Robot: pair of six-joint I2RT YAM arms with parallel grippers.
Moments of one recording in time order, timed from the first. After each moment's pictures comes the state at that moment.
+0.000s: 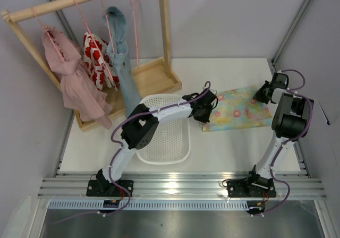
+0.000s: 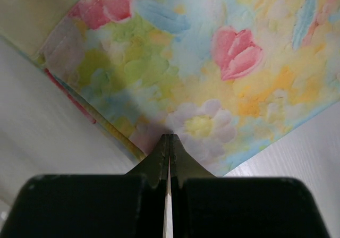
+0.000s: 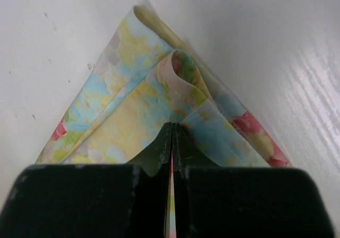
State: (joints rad) left arm -0.91 2.30 1.84 -0.52 -0.03 -0.49; right arm -0.31 2.03 1.30 -0.11 -0.18 0.43
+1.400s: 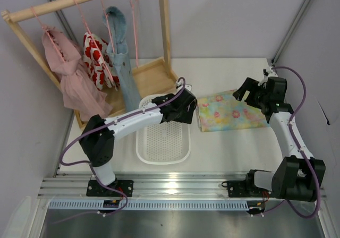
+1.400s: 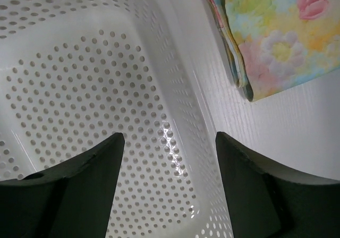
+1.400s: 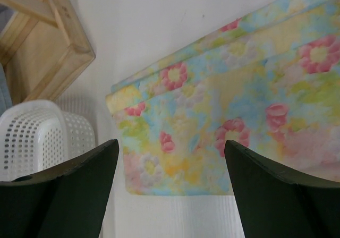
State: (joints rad) left arm -0.90 1.75 1.42 -0.63 -0.30 -0.53; right arm -0.12 1.23 0.97 -0.30 -0.31 0.35
